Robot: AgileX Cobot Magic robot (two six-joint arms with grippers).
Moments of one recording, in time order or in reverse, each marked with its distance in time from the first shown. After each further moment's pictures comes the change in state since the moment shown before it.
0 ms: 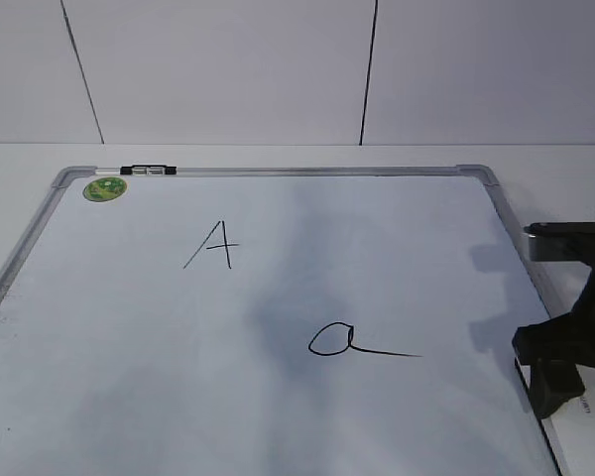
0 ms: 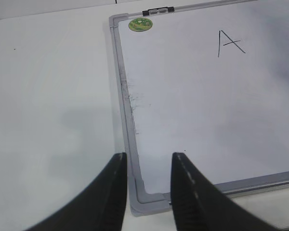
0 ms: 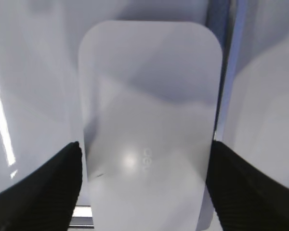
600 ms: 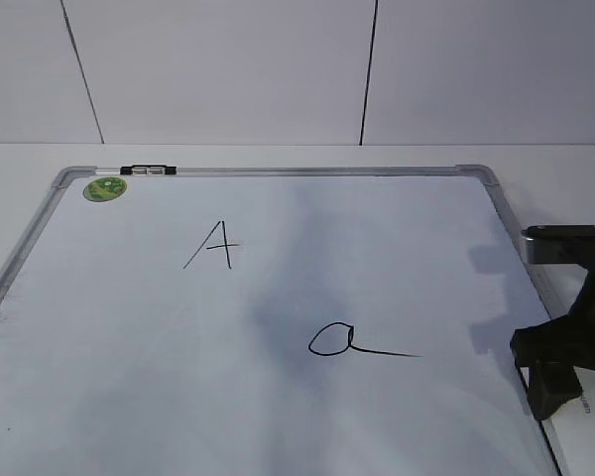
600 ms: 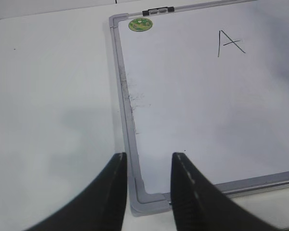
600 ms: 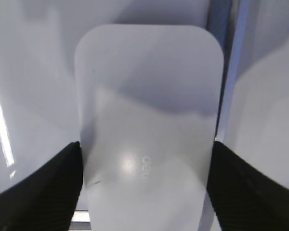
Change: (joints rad) left arm 0.000 0.000 0.000 0.000 0.000 0.000; right arm 0.000 0.016 0.000 -0.002 -0.009 0.004
